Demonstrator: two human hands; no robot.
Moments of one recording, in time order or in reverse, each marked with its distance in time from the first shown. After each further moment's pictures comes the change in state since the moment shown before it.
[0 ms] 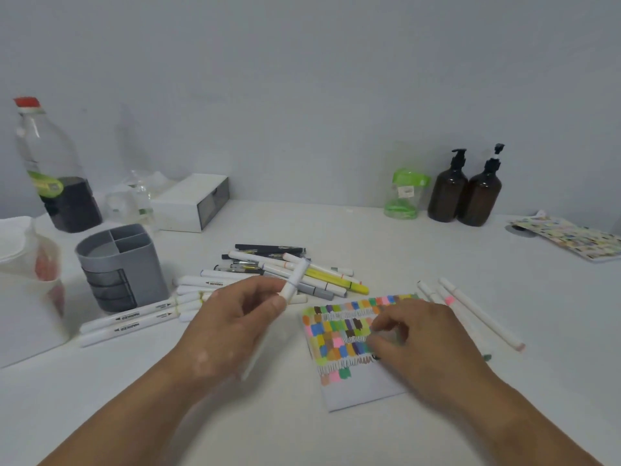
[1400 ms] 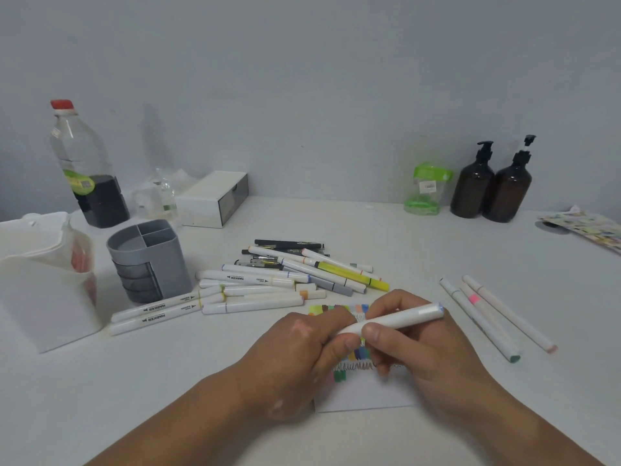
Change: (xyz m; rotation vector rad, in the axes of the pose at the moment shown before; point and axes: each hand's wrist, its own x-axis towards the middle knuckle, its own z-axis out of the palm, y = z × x) left_hand -0.020 0.021 0.034 0.455 -0.311 0.384; right_hand -0.010 -0.028 0.010 1.156 -0.217 -0.069
